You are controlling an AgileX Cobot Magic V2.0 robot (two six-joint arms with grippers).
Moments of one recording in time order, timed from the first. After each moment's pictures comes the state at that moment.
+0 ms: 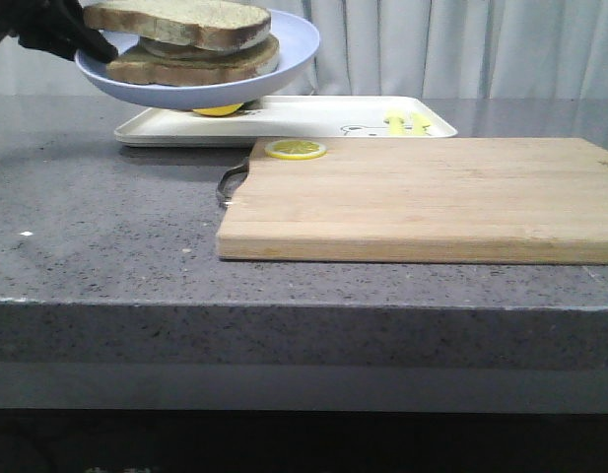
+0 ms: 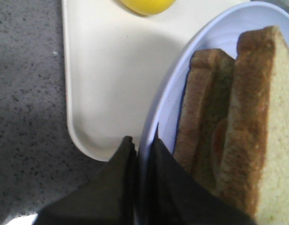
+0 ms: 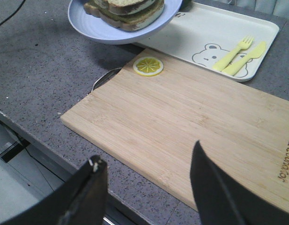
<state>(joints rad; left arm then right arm) 0.03 2.01 -1.81 -0.84 0.97 0.30 0.48 0.55 -0.67 0.13 0.56 -0.09</state>
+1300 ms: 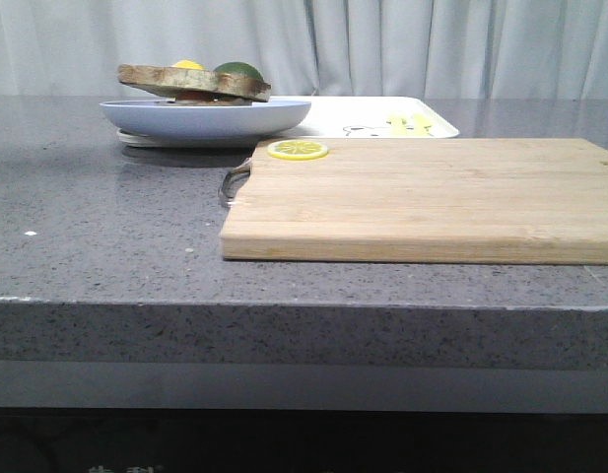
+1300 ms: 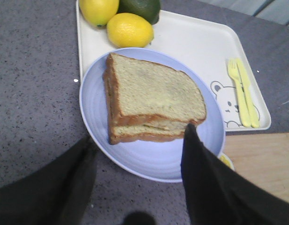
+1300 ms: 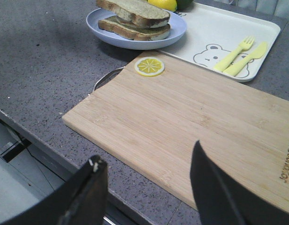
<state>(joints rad) -0.01 1.53 -1.53 -0.66 0.85 0.33 0.48 0.55 -0.67 0.13 0.56 -0.09</state>
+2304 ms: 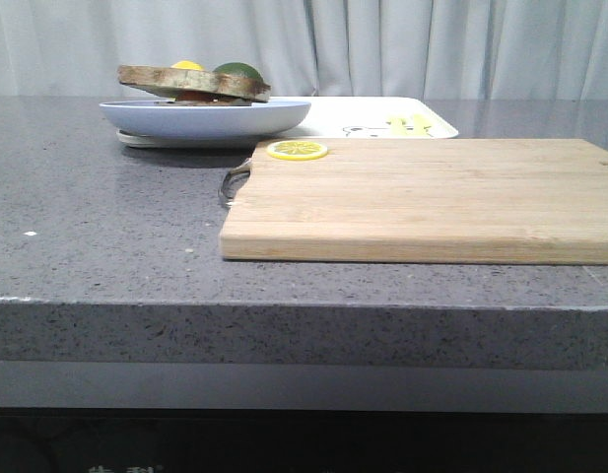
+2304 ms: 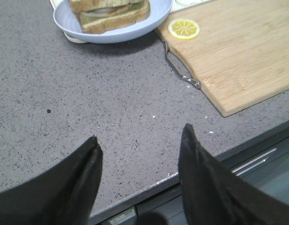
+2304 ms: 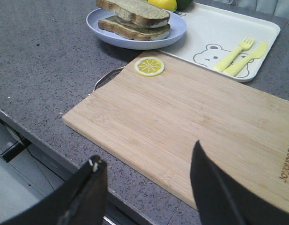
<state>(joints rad) -0.36 0.60 -0.79 -0.16 0.80 0.20 0.48 0.55 -0.67 0.13 0.56 -0.09</state>
